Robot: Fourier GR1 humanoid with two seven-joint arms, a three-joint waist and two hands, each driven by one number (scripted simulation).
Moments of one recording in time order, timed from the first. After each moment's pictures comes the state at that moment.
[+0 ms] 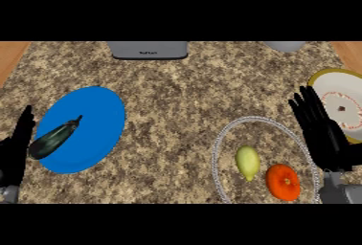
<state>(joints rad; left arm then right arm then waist) 0.02 0.57 -0.11 -1.41 0.13 0.37 0.03 -0.08 -0.35 0.06 -1.51 -0.48 -0.03 -0.08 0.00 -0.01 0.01</state>
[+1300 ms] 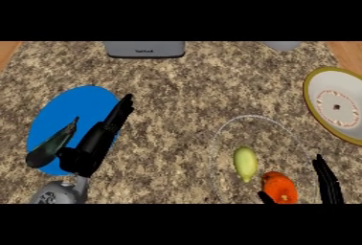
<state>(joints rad) -0.15 0.35 -0.38 -1.58 0.23 0.09 0.01 0.44 -0.19 0.18 -1.71 0.52 -0.74 -0.35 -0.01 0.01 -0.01</state>
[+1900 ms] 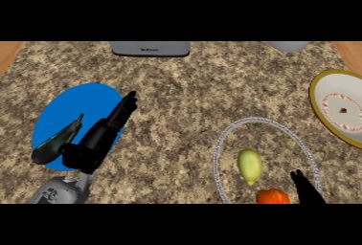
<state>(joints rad) -0.18 0.34 -0.38 -1.58 0.23 0.07 0.03 0.59 -0.26 0.36 -2.01 0.91 -0.31 0.31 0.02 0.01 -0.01</state>
